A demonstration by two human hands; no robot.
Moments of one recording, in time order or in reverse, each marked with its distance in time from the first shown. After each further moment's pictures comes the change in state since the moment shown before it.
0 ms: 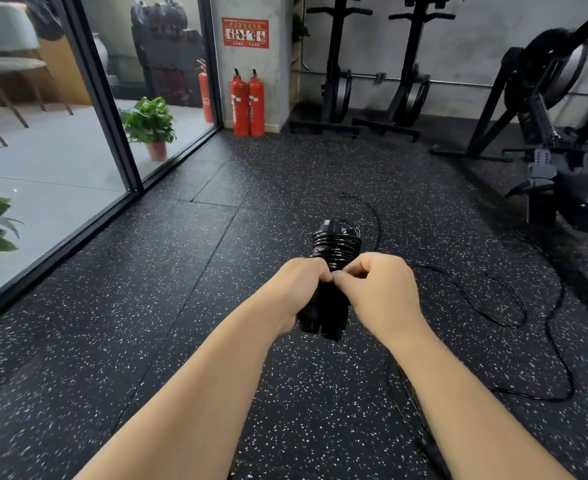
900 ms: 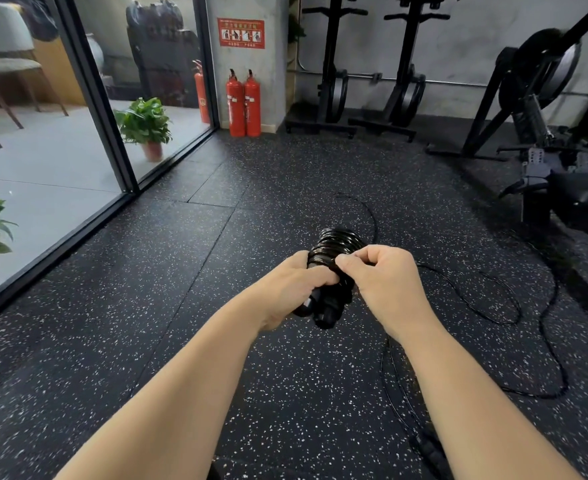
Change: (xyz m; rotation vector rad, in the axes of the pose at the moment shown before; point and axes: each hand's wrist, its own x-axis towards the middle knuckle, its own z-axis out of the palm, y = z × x) left_hand -0.006 0.005 -0.004 0.130 -0.228 0.142; right_hand 0.013 0.016 -0.008 0.335 -0.010 0.041
